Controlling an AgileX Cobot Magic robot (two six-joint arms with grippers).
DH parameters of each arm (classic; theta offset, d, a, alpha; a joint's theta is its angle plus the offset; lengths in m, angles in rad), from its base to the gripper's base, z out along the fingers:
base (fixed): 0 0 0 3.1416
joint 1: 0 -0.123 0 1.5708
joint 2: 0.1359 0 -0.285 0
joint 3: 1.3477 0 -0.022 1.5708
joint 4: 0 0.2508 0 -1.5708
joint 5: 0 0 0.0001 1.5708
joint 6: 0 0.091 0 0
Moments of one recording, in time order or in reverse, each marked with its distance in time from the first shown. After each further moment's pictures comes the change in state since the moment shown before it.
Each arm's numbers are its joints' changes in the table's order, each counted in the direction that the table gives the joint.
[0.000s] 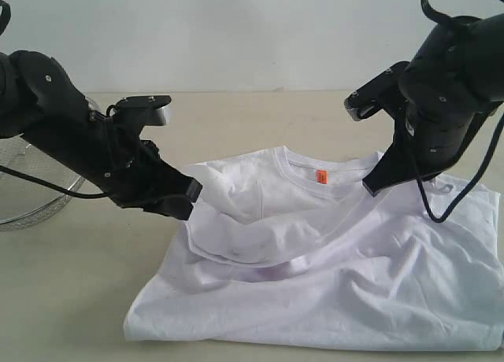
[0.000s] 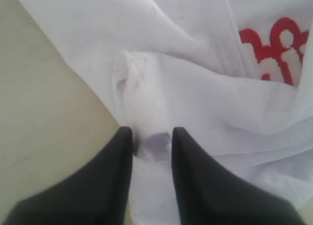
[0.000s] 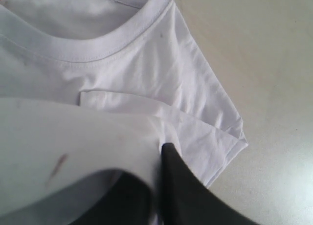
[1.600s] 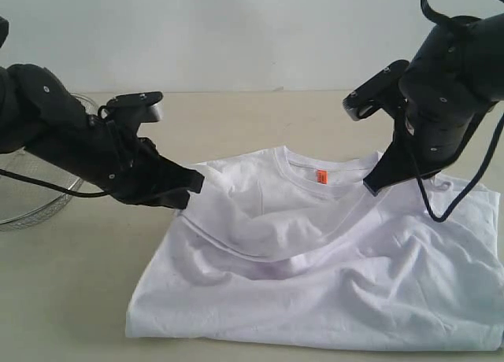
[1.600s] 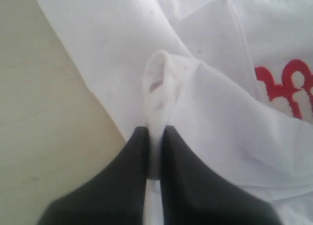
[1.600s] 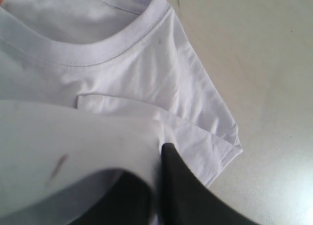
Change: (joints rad) left arm 0.000 0.000 0.045 -0.104 -0.142 0.024; right arm 0.000 0.000 0.000 -0.018 -0.014 -0.012
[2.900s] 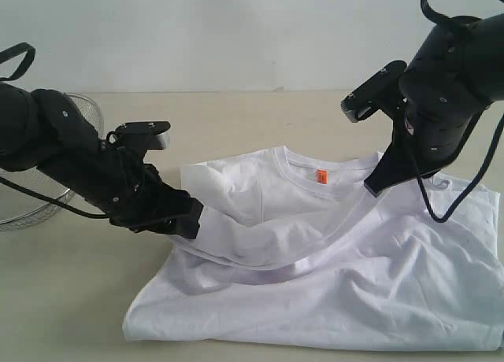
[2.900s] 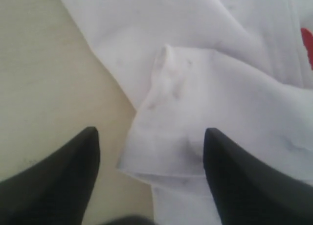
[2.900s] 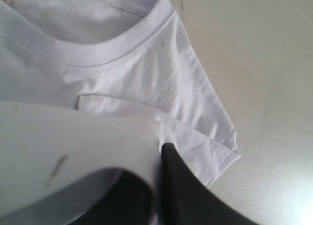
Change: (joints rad) left arm 0.000 0.081 0.010 0.040 0.010 0.000; right arm 0.000 0.000 0.000 0.000 -0.006 -0.042
